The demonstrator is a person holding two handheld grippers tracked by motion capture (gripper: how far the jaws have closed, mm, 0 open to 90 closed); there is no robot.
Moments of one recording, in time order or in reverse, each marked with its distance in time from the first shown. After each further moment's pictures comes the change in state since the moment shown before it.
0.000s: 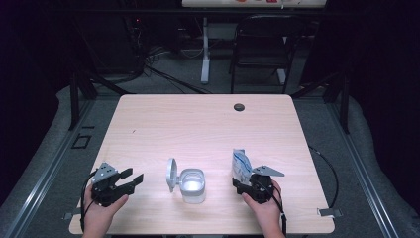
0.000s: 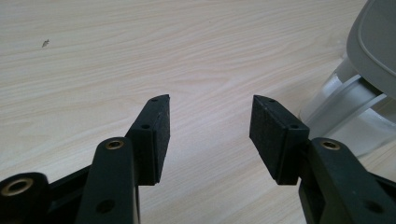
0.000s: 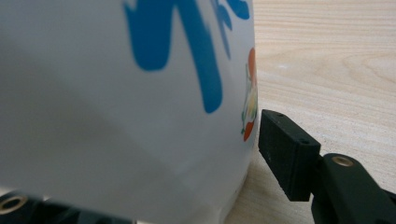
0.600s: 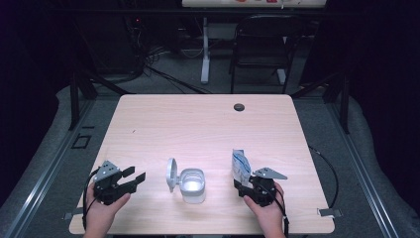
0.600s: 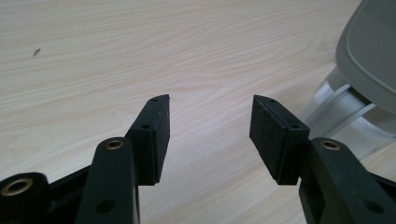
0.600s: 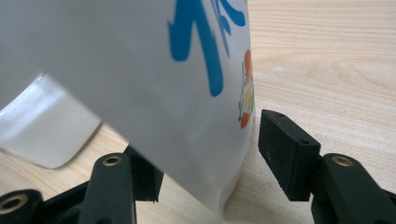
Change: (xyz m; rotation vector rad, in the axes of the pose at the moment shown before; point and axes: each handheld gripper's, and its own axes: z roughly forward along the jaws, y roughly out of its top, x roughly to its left) left arm -0.004 0.006 0.003 -0.011 -0.015 0.007; right arm 0.003 -0.002 -0.013 -0.013 -0.010 -0.023
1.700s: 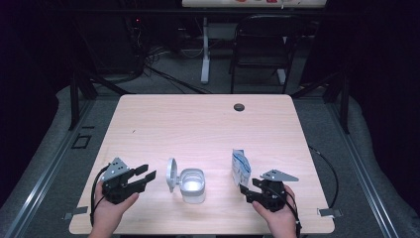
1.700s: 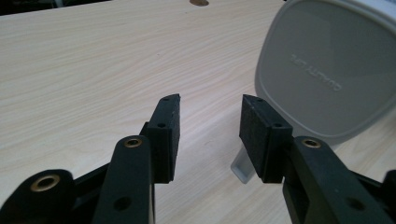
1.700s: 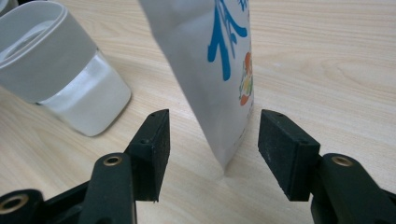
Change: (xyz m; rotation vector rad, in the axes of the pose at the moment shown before) left arm -0.032 0.023 -0.002 -0.036 -0.105 0.085; right arm 0.002 0.008 -0.041 0.048 0.037 -0.040
